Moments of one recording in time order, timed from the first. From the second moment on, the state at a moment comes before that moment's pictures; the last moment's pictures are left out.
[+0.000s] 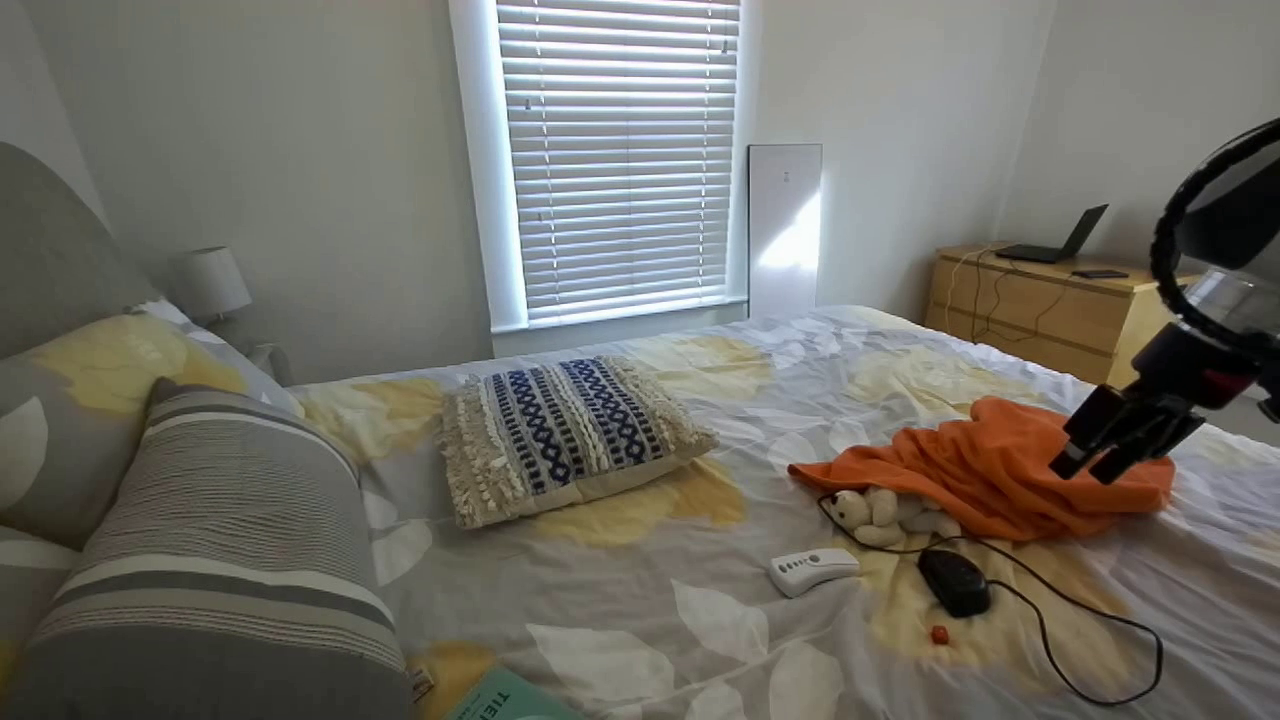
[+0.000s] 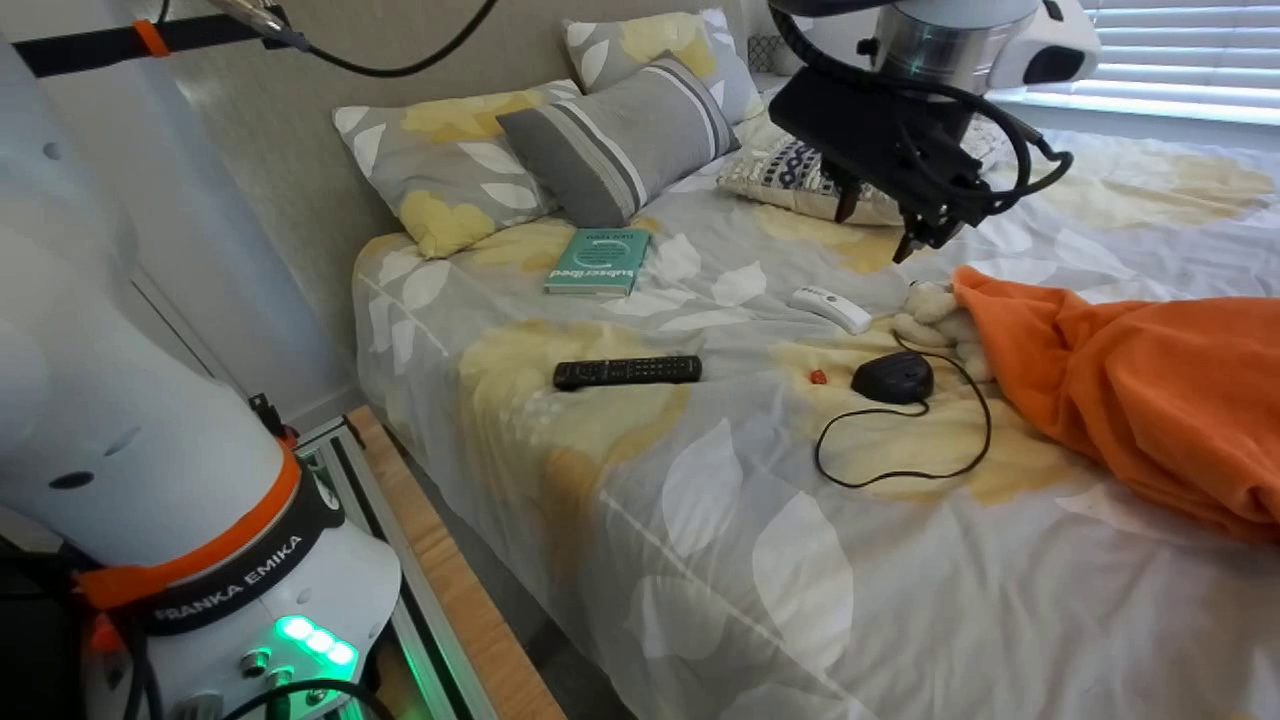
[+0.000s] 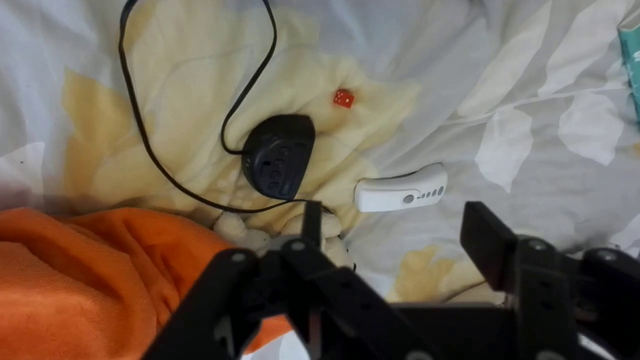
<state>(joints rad) -0.11 0.17 -0.26 -2.17 0.59 2.37 -0.74</state>
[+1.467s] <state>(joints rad) -0.28 0.67 -0.07 -1.81 0.52 2.47 -0.45</state>
